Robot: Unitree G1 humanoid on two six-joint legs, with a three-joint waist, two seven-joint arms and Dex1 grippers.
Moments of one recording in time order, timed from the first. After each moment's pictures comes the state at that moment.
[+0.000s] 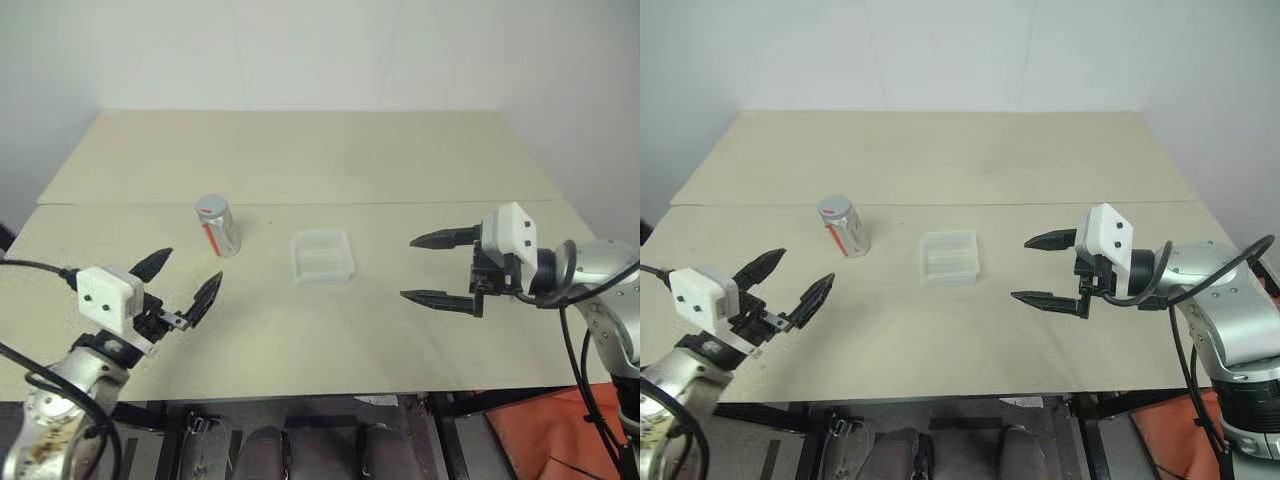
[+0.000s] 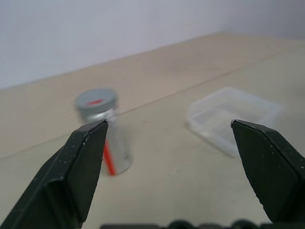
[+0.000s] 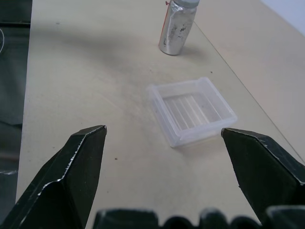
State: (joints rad) left arm 0.20 0.42 0.38 -0.69 -0.45 0.37 -0.38; right arm -0.37 -0.89 -0.09 -0.35 0.52 0.44 1.13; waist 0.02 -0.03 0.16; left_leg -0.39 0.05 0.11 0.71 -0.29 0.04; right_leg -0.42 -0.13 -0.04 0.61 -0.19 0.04
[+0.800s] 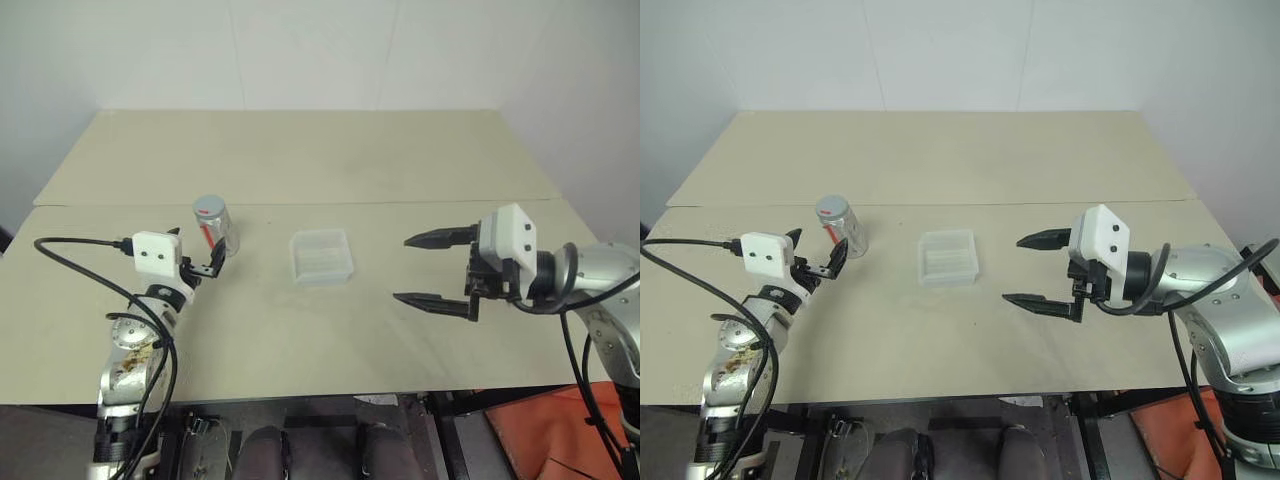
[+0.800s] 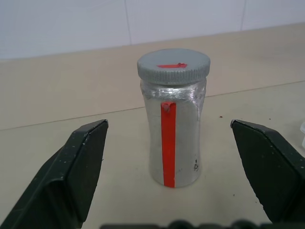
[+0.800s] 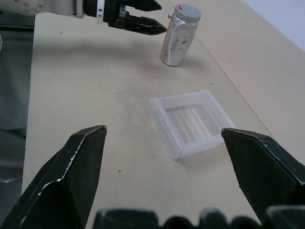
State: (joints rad) left arm -0.21 0.36 0.23 -0.12 -0.23 0.23 -0.27; right arm -0.35 -0.90 -0.10 -0.46 0.56 0.49 1.06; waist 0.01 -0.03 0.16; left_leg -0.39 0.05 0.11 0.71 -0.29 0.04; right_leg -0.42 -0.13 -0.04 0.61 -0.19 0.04
